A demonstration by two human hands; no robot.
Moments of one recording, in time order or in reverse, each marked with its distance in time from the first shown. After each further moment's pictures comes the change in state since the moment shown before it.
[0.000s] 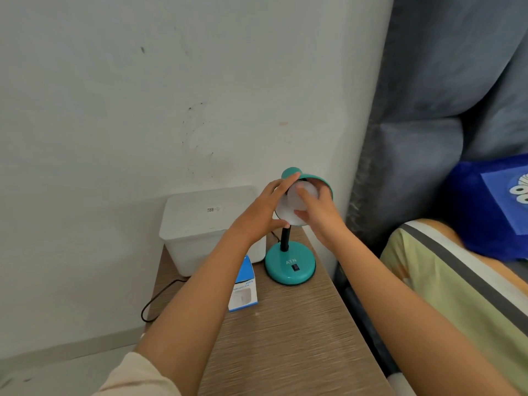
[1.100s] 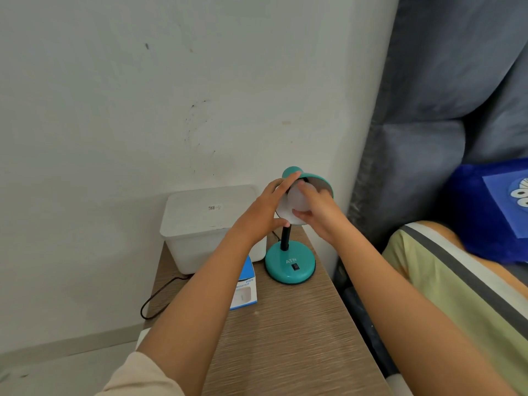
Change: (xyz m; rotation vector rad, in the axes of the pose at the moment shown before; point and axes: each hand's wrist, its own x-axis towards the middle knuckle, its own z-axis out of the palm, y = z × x) left_hand -0.004 0.002 0.000 -0.005 0.032 -0.031; right_hand 0.009 -0.005 0.006 0.037 -0.022 0.233
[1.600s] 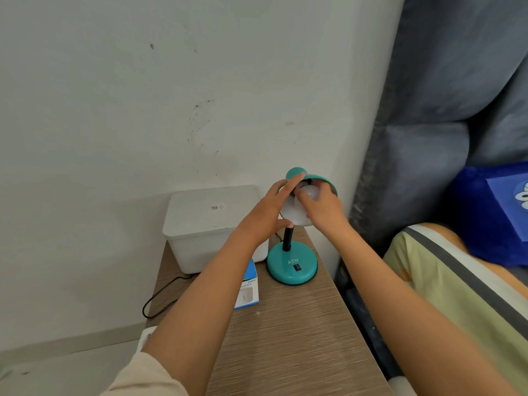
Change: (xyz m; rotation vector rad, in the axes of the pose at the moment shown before) left_hand 0.000 0.002 0.002 -0.012 -0.008 0.002; right_hand -0.001 0.002 -0.004 -0.333 0.107 -0.246
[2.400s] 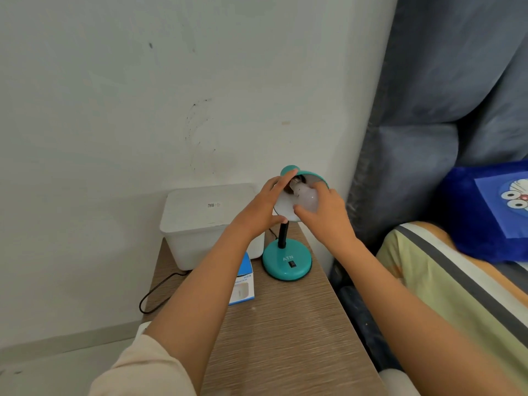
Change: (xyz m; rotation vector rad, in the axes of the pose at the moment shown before) left_hand 0.001 0.003 -0.003 -0.020 -0.005 -0.007; right_hand -0.028 0.005 -0.017 -0.366 0.042 -0.212
